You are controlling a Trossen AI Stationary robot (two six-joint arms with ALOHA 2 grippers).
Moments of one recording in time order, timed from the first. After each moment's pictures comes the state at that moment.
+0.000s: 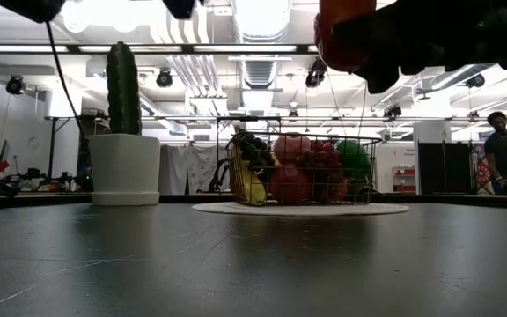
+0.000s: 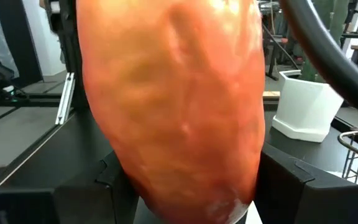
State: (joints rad) left arm -0.45 1.55 0.74 1.04 -0.49 0.16; right arm 0.35 1.45 0.38 1.06 0.33 -0.02
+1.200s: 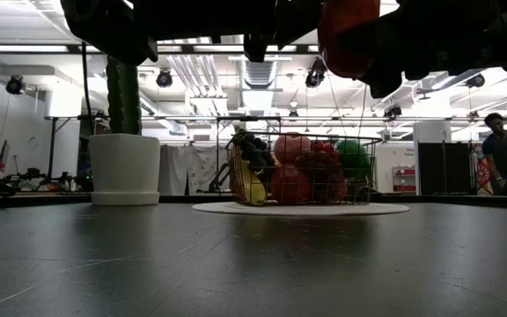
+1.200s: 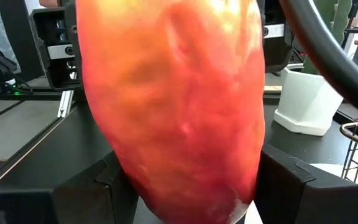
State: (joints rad) left arm -0.25 1.89 1.00 1.09 -0.30 0.14; right arm 0.35 1.45 0.37 1.05 0.33 -0.01
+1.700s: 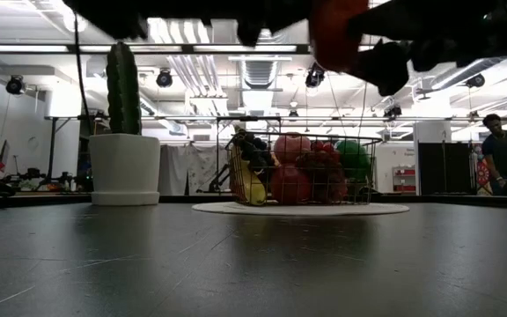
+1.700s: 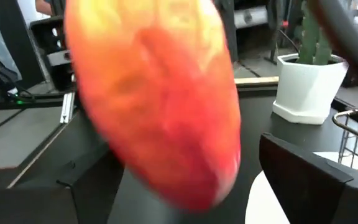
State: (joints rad) left arm -0.25 1.81 0.99 0.96 -0.29 0.16; right arm 0.35 1.36 0.36 0.94 0.34 0.07
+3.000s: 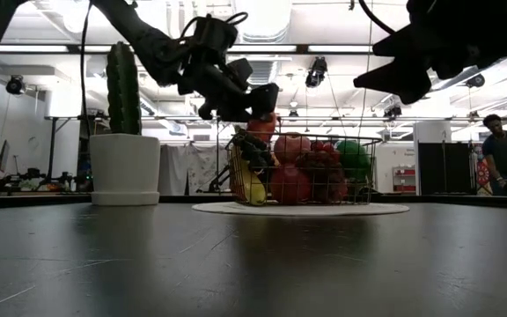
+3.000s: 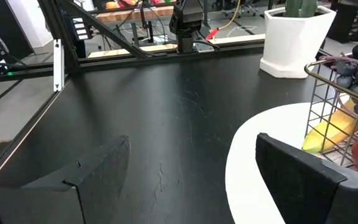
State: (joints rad) left arm 0.35 1.79 1.09 0.52 -0.56 -0.07; right arm 0.35 1.10 0.34 0.52 0.34 0.18
